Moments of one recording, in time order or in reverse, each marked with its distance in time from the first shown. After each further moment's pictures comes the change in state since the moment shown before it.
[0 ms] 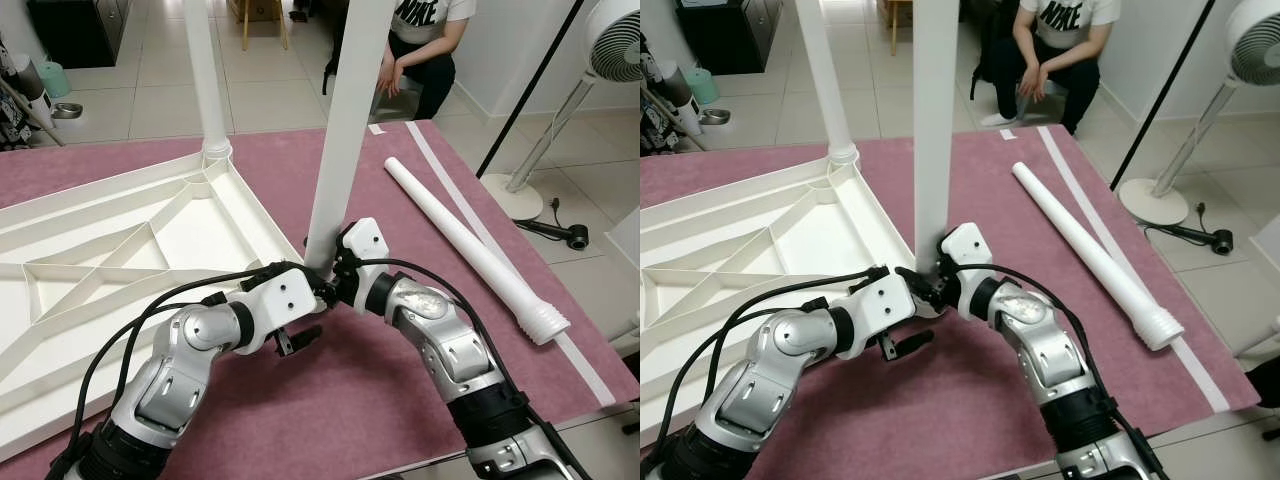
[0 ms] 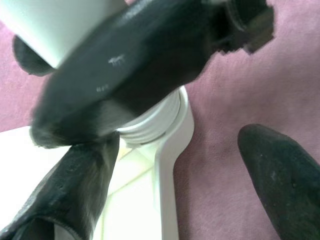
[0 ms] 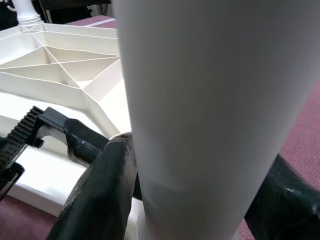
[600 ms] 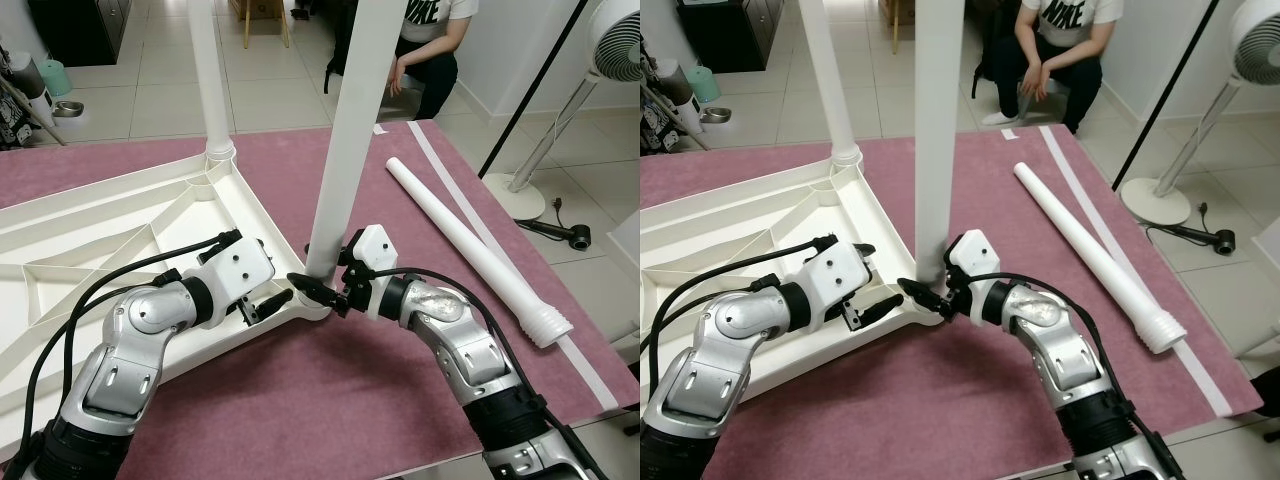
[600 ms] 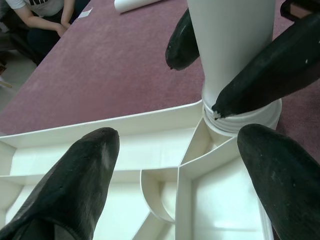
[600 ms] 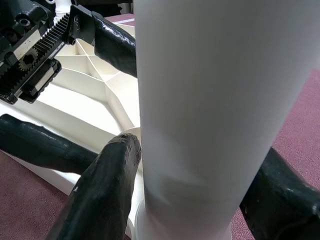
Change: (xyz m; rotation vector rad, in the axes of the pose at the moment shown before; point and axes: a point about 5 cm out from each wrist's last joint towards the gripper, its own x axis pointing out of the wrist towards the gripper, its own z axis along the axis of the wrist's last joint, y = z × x) left arm -0.033 0.033 -0.001 0.018 -0.046 0.140; right arm -0.012 -0.004 0.001 -0.058 -0.010 0.074
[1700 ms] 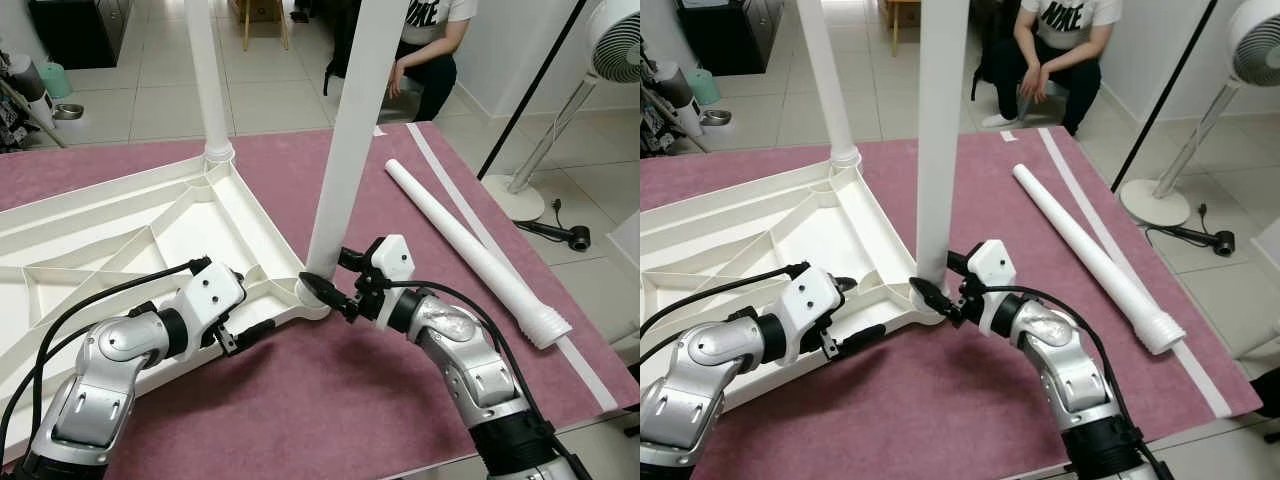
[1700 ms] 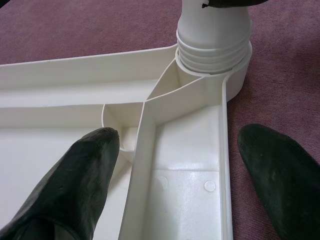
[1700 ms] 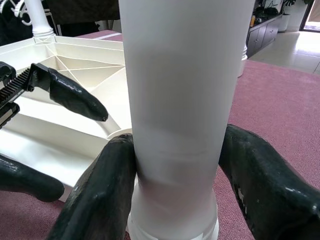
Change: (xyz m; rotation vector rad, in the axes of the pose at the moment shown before) left arm -0.020 -0.014 -0.033 -0.171 0.049 -0.060; right arm -0.017 0.003 -0.007 0.049 -0.051 -0.130
